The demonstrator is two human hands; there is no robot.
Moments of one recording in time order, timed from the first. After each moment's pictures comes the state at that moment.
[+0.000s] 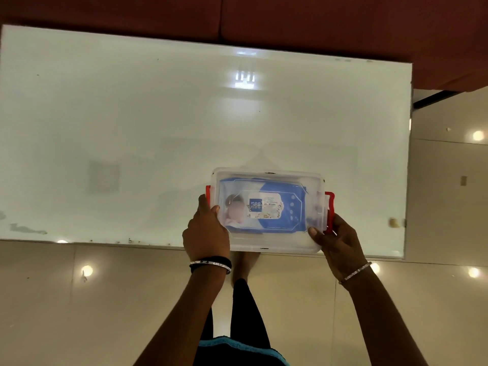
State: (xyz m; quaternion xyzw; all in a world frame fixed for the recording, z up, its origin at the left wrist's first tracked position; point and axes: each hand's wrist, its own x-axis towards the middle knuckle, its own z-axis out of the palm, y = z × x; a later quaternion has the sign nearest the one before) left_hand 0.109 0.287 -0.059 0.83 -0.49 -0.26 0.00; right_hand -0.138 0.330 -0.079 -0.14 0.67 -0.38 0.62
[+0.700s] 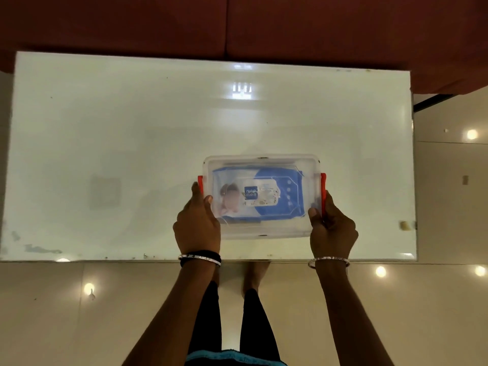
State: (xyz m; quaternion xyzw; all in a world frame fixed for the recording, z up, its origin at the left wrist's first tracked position) left_hand 0.159 0.249 -0.044 0.80 -0.55 -0.23 0.10; right_hand -0.053 0.288 -0.058 -0.31 0.87 -0.28 0.28
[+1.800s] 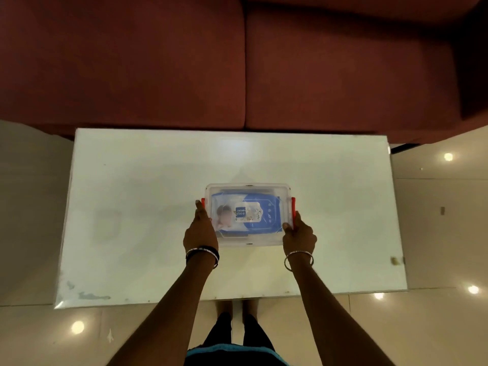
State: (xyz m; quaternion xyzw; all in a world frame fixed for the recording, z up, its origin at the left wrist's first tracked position) left_hand 0.241 0.146 -0.035 0.78 -0.52 -0.34 -0.05; right_hand 0.033 0.184 -0.048 -0.31 0.88 -0.11 0.33
